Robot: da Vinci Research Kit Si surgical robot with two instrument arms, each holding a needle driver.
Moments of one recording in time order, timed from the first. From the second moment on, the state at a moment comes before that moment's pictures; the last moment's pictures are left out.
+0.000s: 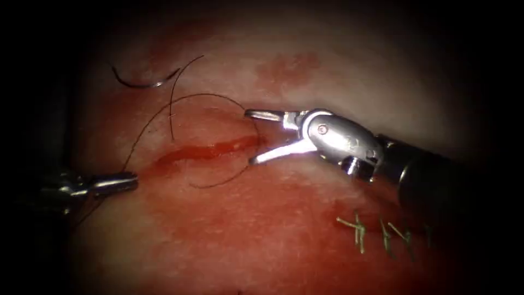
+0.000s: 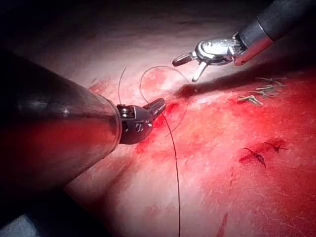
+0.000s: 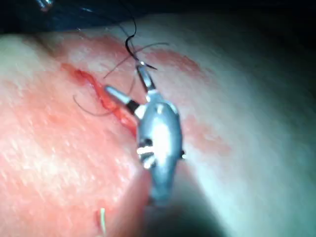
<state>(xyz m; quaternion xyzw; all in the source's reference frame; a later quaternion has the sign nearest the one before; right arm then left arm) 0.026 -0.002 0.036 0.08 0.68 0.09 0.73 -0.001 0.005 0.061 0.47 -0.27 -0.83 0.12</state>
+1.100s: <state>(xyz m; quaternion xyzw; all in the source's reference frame) 0.033 -0.001 0.043 0.08 0.69 0.09 0.71 -0.003 0.007 0.065 0.50 -0.25 -0.82 0.09</state>
